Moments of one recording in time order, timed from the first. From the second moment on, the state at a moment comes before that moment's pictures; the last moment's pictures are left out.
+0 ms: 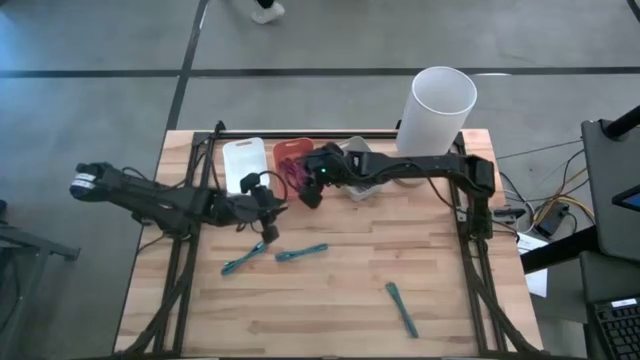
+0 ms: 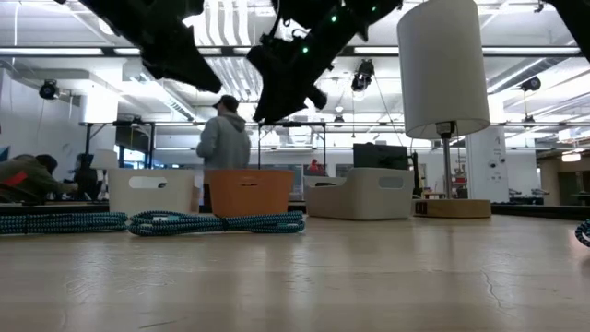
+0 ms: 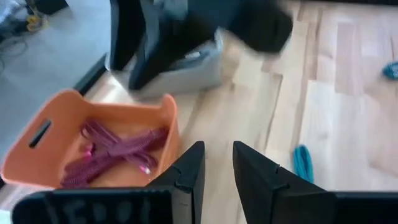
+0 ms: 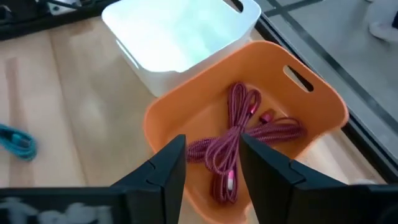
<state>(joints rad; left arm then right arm) -0.16 1.08 0.78 -0.32 -0.50 -0.25 -0.16 1.94 1.60 -0.40 0.24 0.20</state>
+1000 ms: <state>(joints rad) -0.42 1.08 0.58 -0.66 -0.06 -0.94 -0.02 1.65 1.07 0.03 0.26 0.34</state>
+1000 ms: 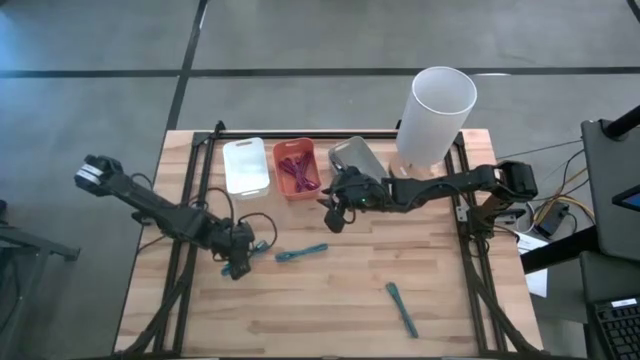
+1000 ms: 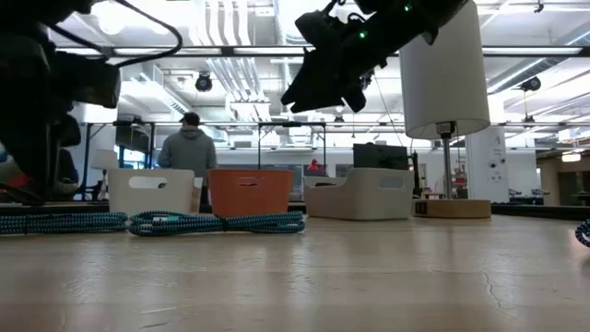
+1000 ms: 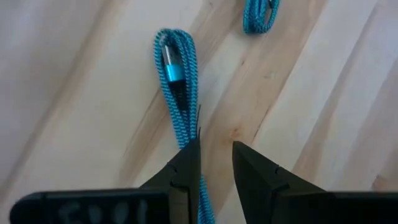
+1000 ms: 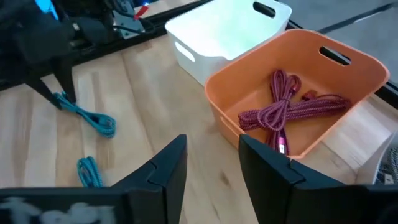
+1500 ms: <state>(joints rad) -0.44 1.08 0.41 -0.53 -0.07 -0.95 -0.02 1.65 1.11 0.04 0.26 0.31</state>
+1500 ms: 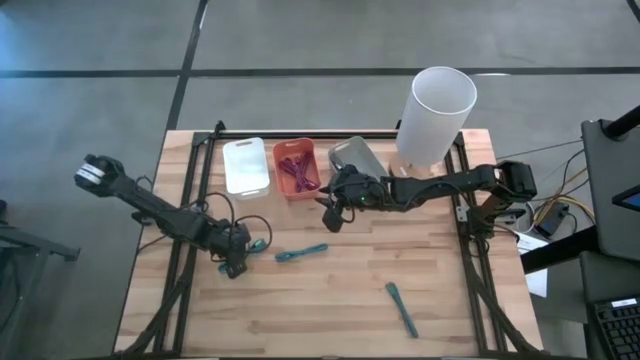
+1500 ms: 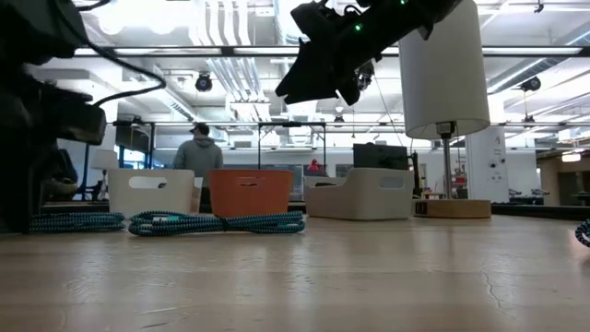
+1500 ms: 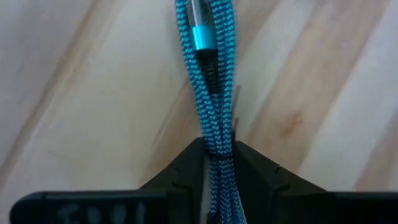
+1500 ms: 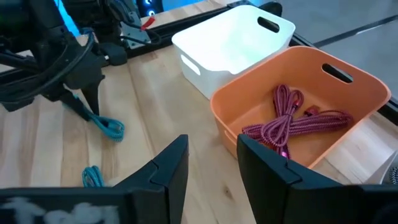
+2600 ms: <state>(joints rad) -0.38 1.08 0.58 -0.46 -0.70 -0.92 -0.02 1.65 1.10 0.04 0.26 0.31</state>
